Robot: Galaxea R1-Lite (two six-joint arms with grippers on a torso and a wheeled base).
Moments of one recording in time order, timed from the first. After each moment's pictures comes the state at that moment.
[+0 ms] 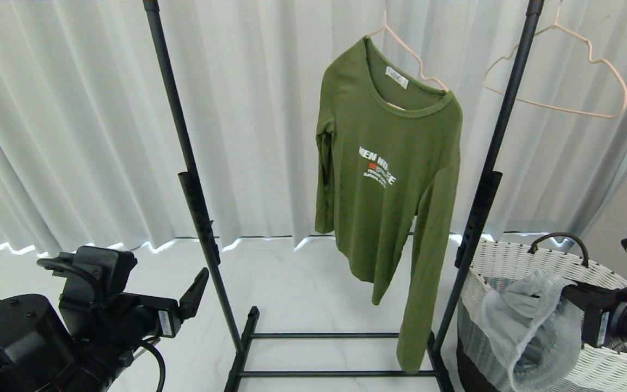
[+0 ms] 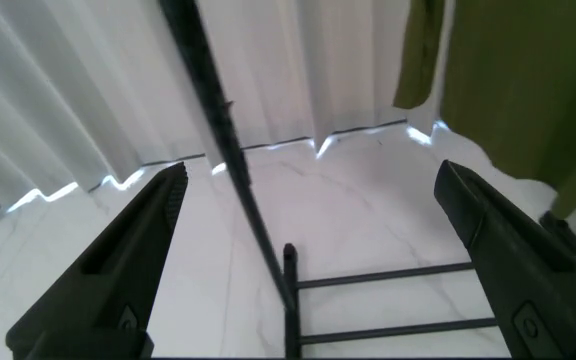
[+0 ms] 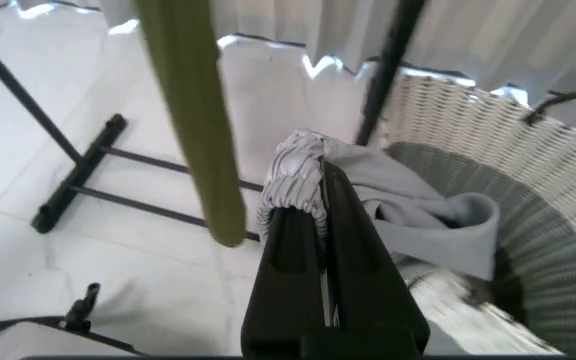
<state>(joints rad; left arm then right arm) -0.36 1.65 0.00 -1.55 0.30 0.17 0.22 1.25 -0.26 -0.70 0.13 0.00</state>
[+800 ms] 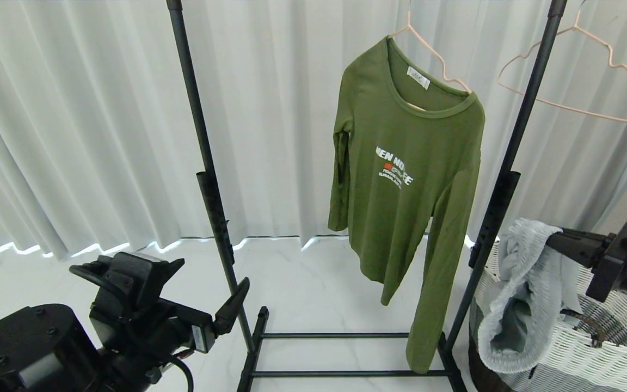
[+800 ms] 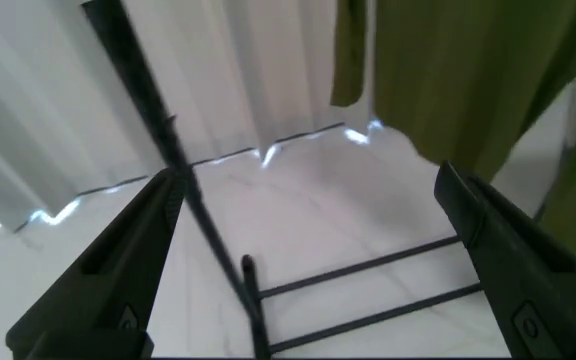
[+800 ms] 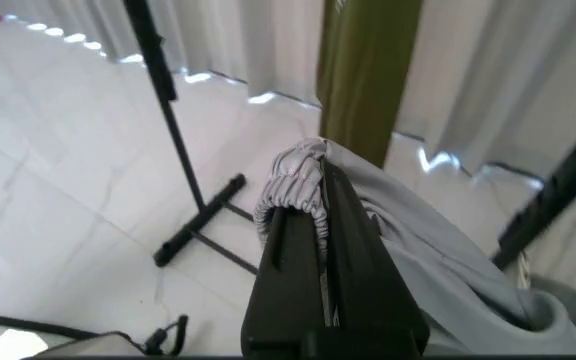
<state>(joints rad) -0.56 1.67 -0.04 -1.55 0.26 0.15 0.22 1.26 -0.46 -0.73 0.50 0.04</state>
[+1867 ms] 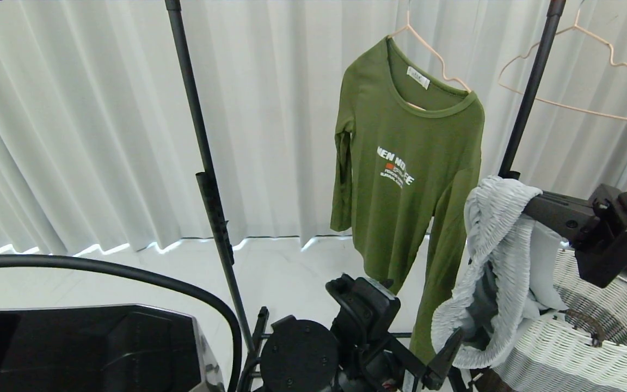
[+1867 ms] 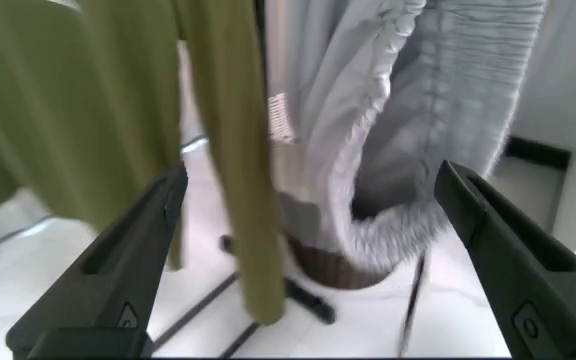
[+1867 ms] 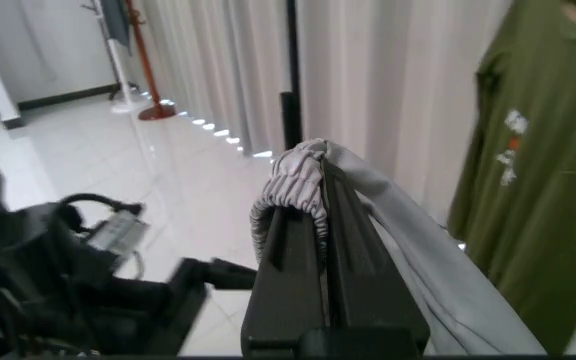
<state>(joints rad) -1.01 2.15 -0.60 -1.56 0.09 0.01 0.51 1.29 -0.51 -0.97 0.52 0.23</state>
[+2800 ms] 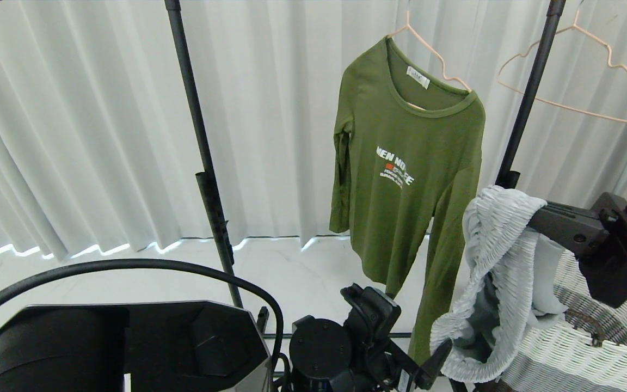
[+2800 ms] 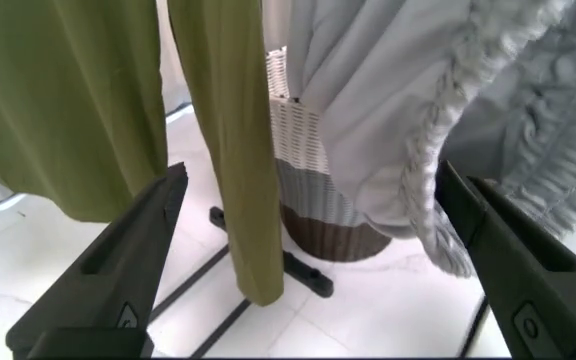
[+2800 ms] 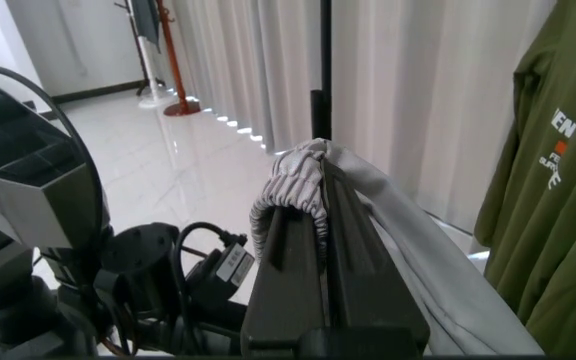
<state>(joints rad) -0.96 2.28 -0.65 -1.55 0.01 0.00 0.56 1.26 -0.48 -0.98 0.52 0.23</state>
